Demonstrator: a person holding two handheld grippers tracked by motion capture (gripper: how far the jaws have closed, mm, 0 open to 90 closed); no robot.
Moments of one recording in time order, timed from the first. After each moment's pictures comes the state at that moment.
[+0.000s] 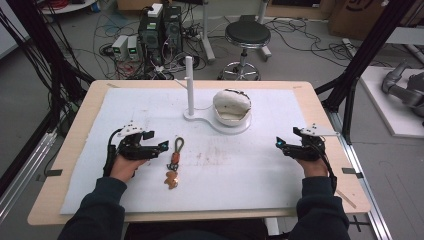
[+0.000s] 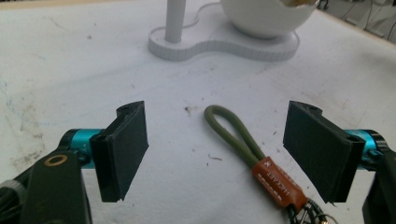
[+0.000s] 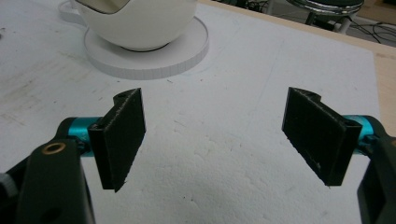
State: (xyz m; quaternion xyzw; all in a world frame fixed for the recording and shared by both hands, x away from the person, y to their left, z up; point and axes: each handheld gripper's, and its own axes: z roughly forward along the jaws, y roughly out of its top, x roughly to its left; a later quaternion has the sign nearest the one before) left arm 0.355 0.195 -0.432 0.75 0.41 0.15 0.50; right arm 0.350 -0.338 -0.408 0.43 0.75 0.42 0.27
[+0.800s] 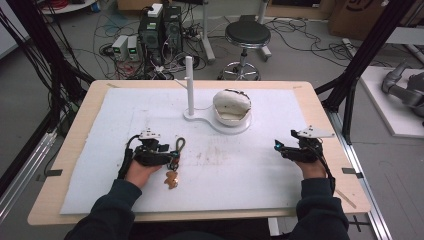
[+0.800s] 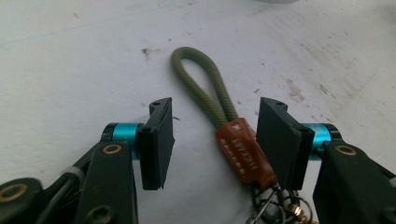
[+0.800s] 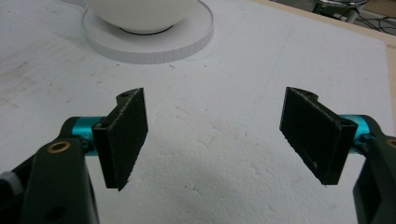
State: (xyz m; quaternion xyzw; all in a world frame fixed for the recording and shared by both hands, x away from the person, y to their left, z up) left arm 0.347 0.152 -0.446 0.78 0.44 0.10 0.43; right arm 0.350 -0.335 -0.416 0.42 0.77 0.40 0.26
